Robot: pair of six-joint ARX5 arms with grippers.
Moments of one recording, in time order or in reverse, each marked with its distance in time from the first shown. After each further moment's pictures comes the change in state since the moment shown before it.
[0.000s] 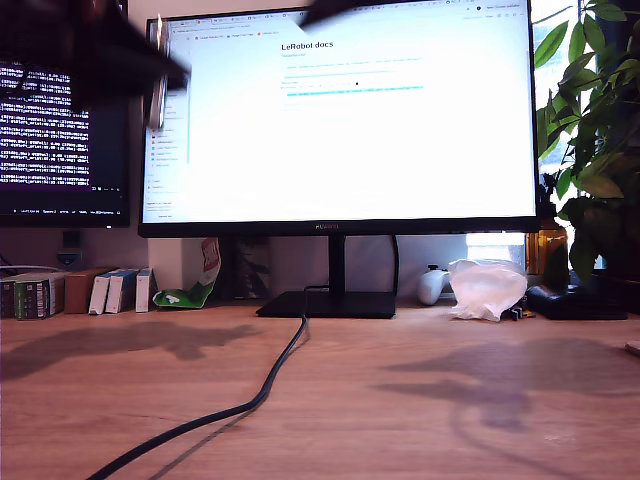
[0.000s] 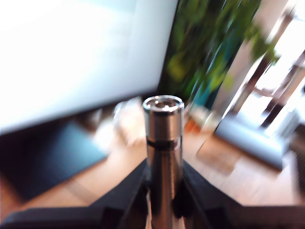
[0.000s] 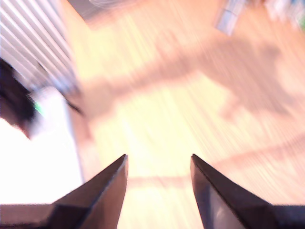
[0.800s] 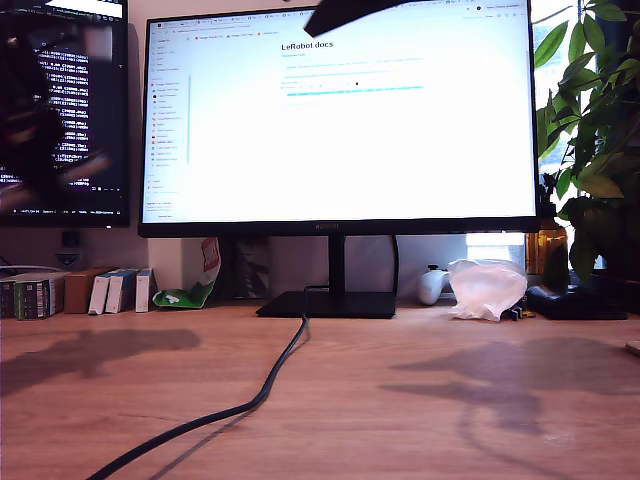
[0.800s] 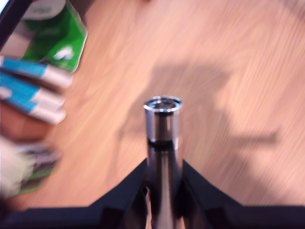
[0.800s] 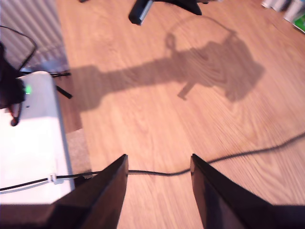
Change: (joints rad) left arm -0.121 0.001 0.161 -0.756 -1.030 0.817; right arm -0.007 0.000 0.000 0.006 -0.033 -0.096
